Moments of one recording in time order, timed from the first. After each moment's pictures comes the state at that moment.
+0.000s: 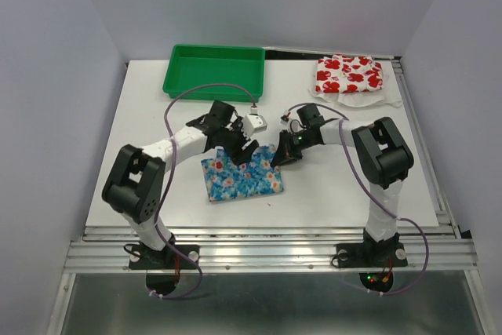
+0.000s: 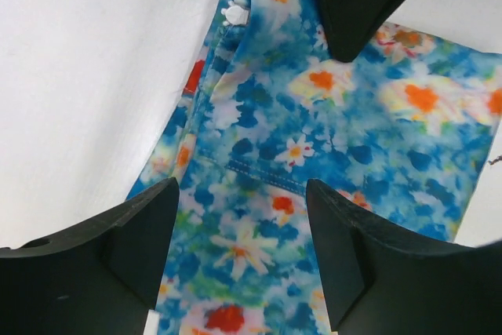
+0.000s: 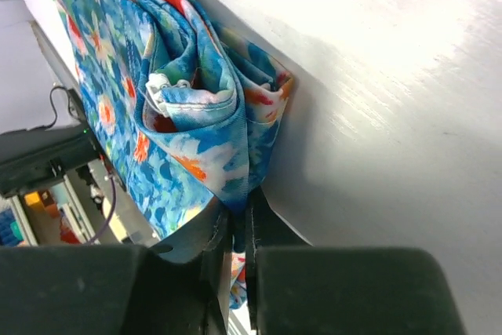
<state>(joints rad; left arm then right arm) -0.51 1.69 1.06 -0.32 0.46 0.47 0.40 2.02 1.16 -0.25 -0.79 0.41</state>
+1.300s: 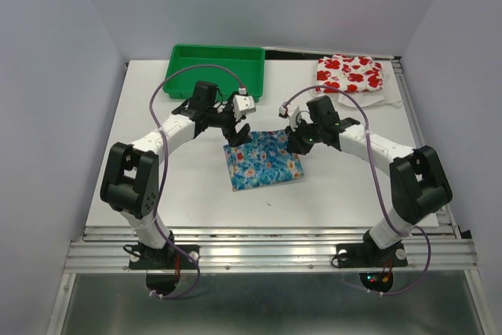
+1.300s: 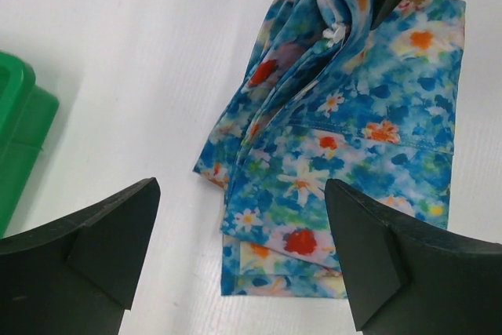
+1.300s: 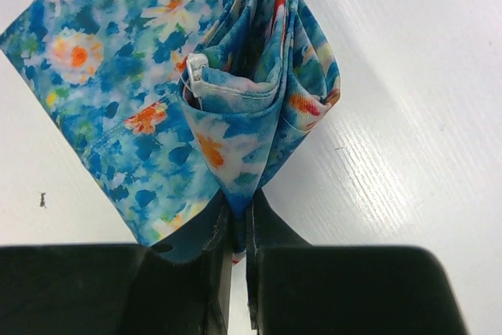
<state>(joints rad) -0.37 1.67 1.17 -0.24 0.76 0.64 0.45 1.62 1.06 -0.31 -0.48 -0.33</state>
